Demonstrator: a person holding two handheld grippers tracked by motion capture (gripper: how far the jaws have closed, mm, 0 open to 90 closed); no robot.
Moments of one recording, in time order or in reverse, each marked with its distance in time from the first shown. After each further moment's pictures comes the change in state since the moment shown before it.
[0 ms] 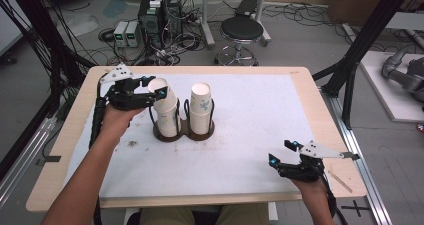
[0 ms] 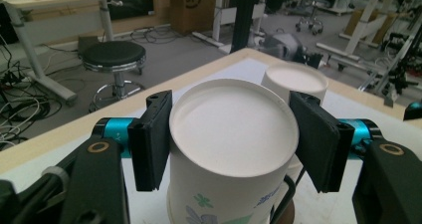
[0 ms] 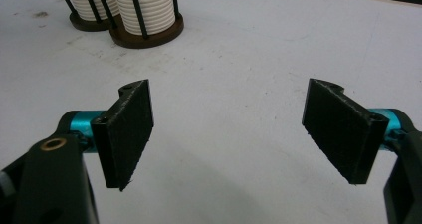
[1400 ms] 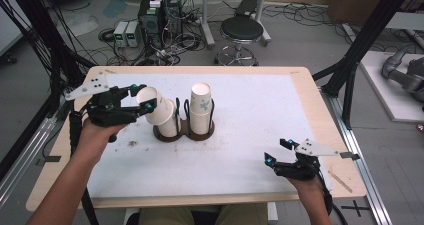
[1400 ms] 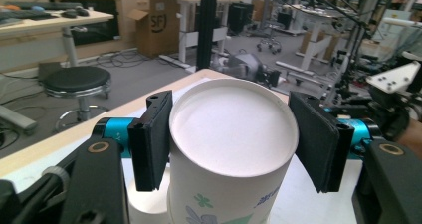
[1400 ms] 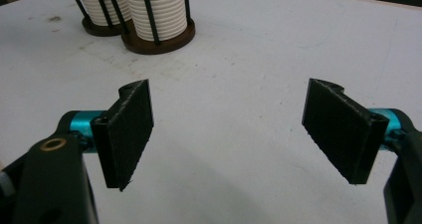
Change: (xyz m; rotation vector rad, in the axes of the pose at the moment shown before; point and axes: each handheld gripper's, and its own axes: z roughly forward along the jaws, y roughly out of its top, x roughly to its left) left arm -0.038 -0.005 -0.052 -0.056 -0.160 0.026; right arm 0.006 0.006 0.007 -0.007 0.041 -0.009
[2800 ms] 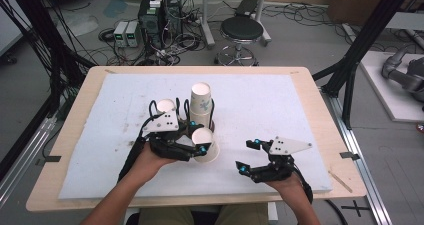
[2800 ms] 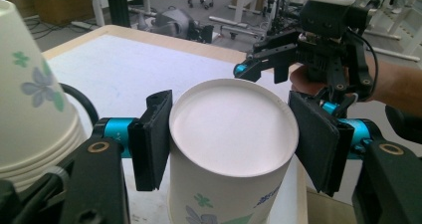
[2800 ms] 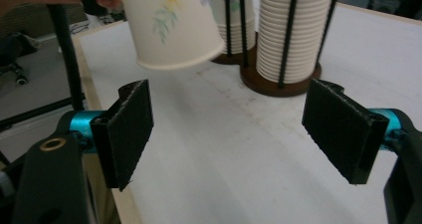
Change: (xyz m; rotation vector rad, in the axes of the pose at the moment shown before) left arm -0.073 -0.054 0.097 0.157 -0.269 0.070; right arm 0.053 0.035 0.033 -0.032 0.359 -0.116
